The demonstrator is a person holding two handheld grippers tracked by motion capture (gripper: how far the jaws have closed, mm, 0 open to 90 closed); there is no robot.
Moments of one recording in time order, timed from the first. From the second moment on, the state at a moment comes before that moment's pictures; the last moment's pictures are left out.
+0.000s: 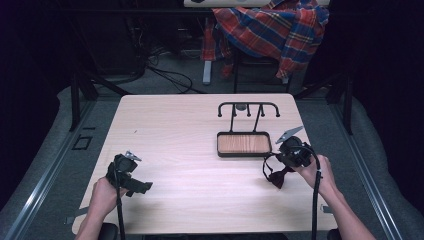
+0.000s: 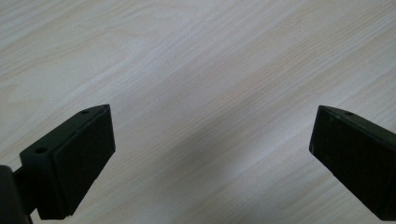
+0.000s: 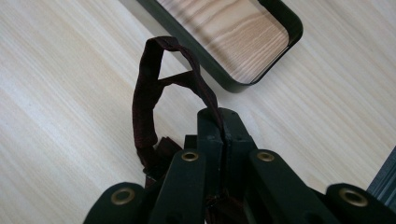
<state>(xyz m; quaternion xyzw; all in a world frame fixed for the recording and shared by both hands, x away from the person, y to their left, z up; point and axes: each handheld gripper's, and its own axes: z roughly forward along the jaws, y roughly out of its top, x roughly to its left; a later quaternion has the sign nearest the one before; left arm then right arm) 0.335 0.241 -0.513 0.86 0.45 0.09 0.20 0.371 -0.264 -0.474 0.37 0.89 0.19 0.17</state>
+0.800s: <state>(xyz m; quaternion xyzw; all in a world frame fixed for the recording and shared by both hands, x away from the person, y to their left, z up) 0.334 0.239 -0.515 0.87 0.45 0.09 0.19 0.383 -0.275 -0.446 0.40 0.87 0.24 0.19</state>
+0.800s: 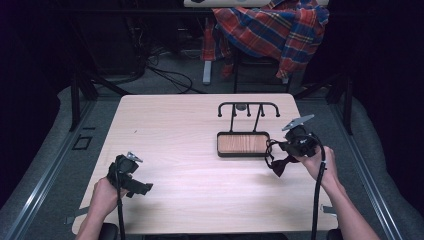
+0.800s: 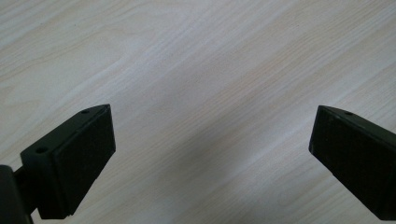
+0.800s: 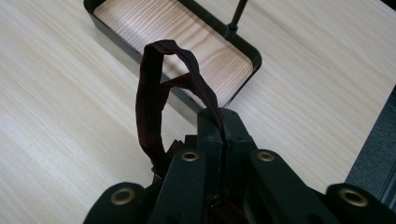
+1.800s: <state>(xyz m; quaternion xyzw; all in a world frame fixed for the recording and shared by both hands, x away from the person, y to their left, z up) 0.335 0.239 -0.515 0.87 0.44 0.09 0.19 0.413 -0.279 -0.421 0.44 0.82 0.28 0.21</state>
